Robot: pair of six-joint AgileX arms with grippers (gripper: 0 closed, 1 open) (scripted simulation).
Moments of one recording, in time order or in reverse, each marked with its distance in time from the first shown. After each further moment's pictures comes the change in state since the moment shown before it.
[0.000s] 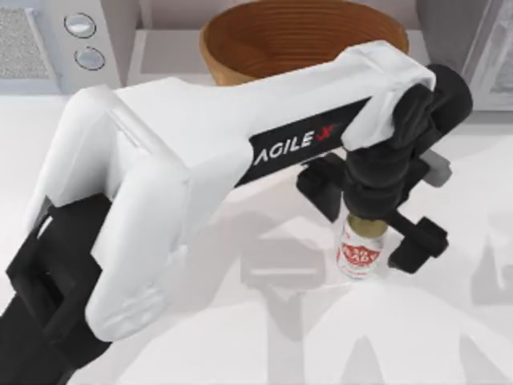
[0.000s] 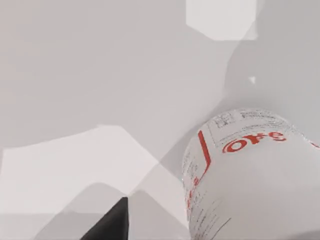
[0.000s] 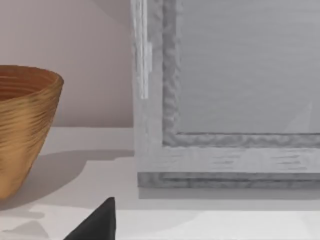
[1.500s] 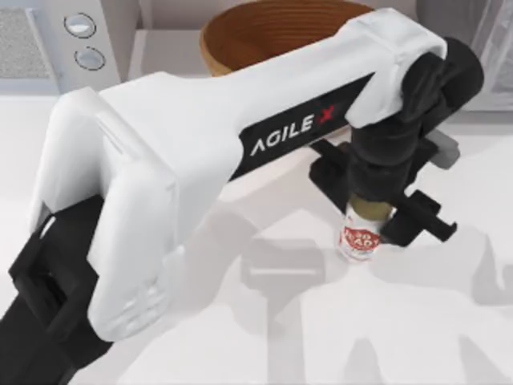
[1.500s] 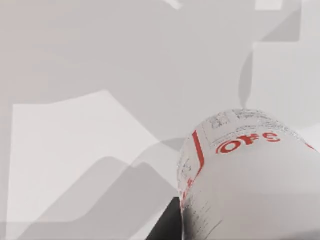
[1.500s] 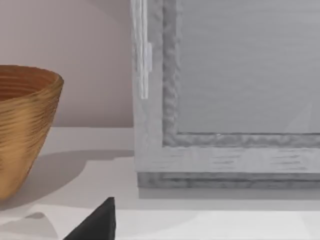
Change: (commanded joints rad) left arm 0.000 0.002 0.131 -0.127 0.000 0.000; right arm 0.000 0.000 0.000 0.000 0.000 0.000
